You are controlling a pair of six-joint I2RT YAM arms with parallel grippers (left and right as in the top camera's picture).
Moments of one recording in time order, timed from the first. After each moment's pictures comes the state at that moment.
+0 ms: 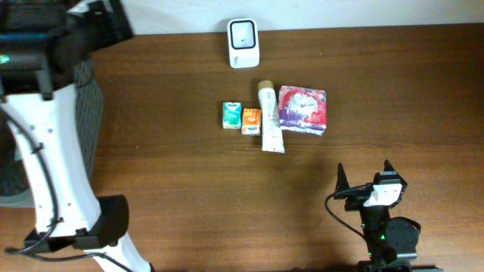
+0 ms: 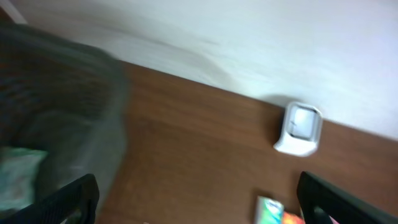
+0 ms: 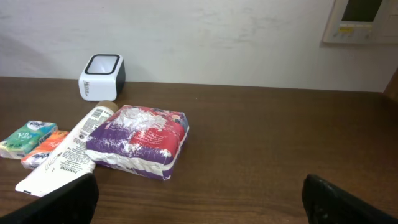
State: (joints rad) left arm 0.03 1.94 2.72 -1.46 -0.09 -0.26; right arm 0.00 0.03 0.01 -0.08 -0.02 -0.03
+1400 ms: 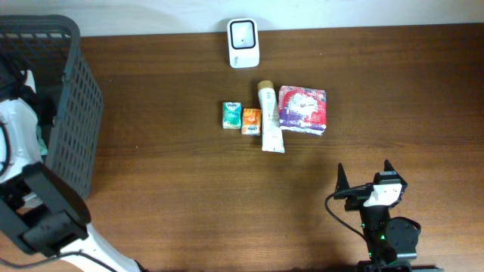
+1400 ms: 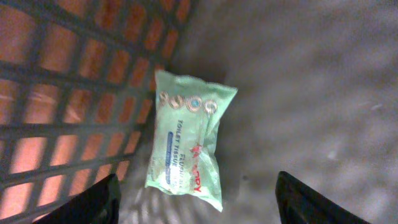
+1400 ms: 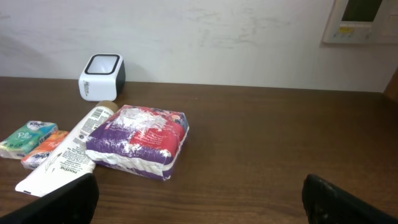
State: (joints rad) left arm 0.51 2.02 1.72 -0.74 -0.32 0.28; right arm 0.00 0.03 0.01 -0.08 -0.02 -0.03
